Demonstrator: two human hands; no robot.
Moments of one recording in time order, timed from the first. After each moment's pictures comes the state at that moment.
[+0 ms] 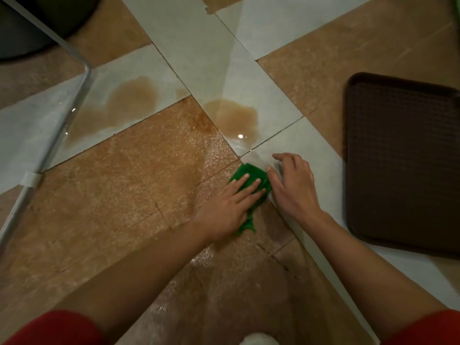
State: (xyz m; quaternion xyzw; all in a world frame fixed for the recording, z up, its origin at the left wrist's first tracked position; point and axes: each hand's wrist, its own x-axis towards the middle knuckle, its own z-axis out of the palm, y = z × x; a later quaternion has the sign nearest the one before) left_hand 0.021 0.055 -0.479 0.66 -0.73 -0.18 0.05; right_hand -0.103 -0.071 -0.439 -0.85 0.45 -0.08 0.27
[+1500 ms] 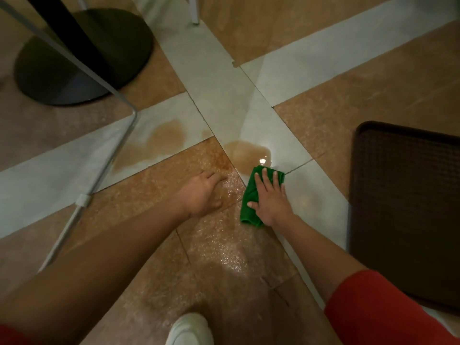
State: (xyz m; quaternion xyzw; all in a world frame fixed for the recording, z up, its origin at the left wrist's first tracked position) left_hand 0.110 0.032 -0.371 0.80 -0.54 -0.25 0.02; right_hand -0.033 -0.092 -0.440 -0.90 0.33 0.18 0.23
